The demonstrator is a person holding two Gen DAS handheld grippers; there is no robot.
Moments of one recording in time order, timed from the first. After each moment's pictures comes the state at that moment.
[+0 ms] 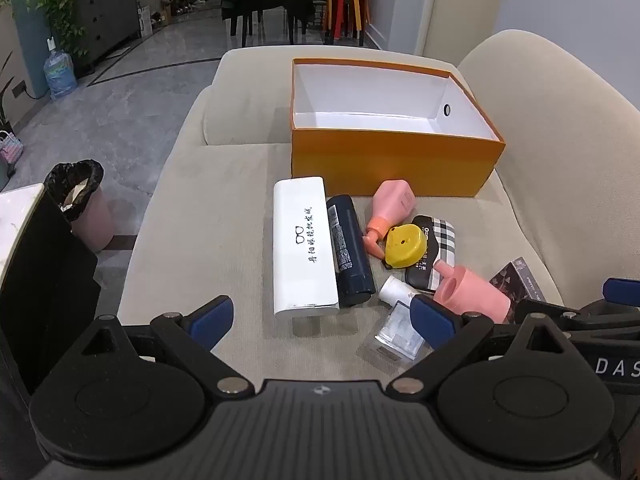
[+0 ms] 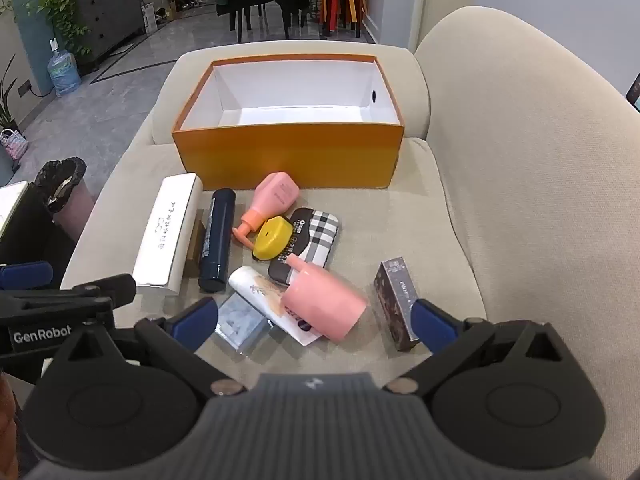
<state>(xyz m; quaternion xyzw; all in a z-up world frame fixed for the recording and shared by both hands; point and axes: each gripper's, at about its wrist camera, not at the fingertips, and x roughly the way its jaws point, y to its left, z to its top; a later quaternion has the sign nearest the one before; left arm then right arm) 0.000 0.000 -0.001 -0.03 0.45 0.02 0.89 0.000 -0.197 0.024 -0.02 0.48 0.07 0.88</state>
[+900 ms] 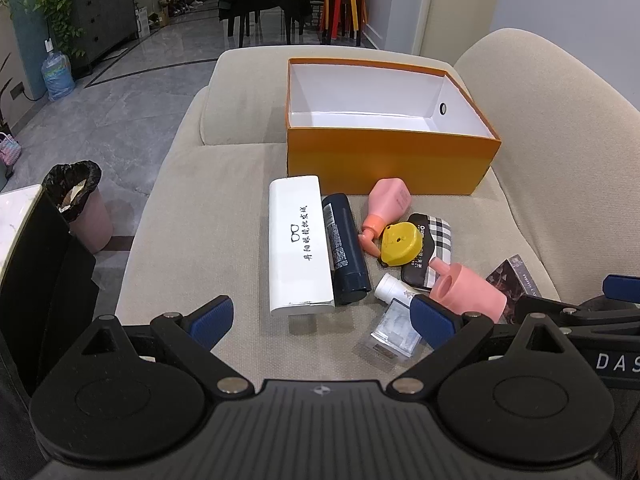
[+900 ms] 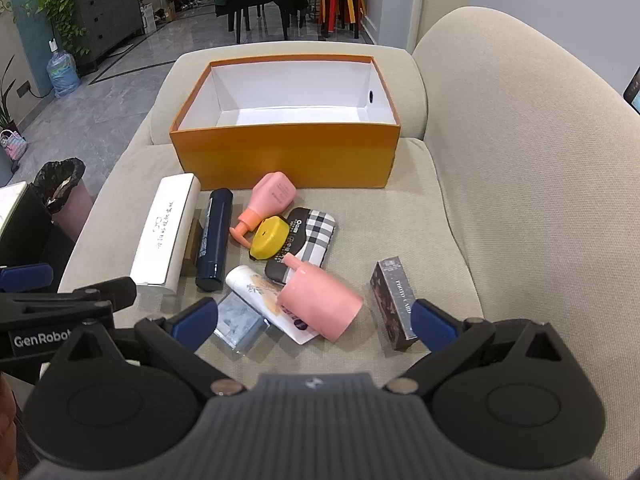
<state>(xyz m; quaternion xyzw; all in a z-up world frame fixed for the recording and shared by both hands) 0.000 -0.005 0.000 -0.03 0.45 0.02 0.89 -0.002 -0.200 0.026 -0.02 0.47 0.07 0.88</state>
